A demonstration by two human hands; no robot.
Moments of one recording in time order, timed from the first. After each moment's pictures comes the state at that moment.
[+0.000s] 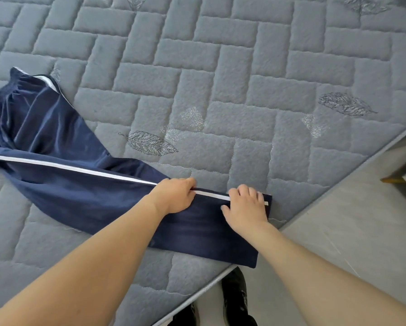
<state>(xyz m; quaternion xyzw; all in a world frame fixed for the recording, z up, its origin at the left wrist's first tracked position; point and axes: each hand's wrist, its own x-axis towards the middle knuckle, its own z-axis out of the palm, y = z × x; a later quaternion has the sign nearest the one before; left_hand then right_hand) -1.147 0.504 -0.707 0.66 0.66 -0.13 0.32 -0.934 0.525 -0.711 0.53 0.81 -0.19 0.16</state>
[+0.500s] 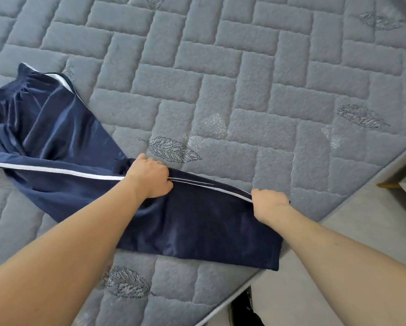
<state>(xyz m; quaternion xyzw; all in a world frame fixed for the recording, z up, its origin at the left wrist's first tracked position) -1.275 0.519 -0.689 0.71 0.62 -0.29 0.15 -0.976 0.569 -0.696 0.50 0.74 -0.17 0.41</state>
